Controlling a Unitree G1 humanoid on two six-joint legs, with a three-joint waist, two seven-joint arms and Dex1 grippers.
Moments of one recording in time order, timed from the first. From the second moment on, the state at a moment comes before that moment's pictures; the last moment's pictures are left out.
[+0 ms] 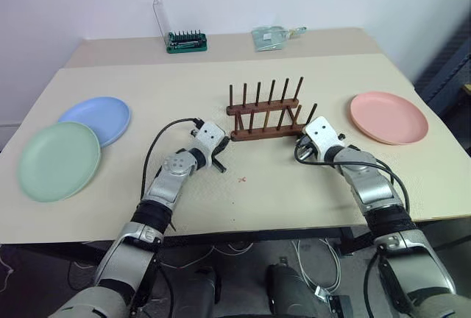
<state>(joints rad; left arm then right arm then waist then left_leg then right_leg) -0.62 0.22 -0.18 0.57 0.00 0.05 -0.46 -0.54 -0.48 0.11 0.39 -0.06 0.23 0.46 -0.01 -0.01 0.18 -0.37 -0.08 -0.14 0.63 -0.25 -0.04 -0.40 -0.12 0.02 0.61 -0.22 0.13</state>
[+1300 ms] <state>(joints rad) -0.78 0.19 -0.19 0.84 0.08 -0.06 -0.43 -0.53 -0.83 0.02 0.61 -0.24 0.05 0.46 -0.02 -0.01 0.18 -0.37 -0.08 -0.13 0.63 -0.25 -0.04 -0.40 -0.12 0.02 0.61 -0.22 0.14</state>
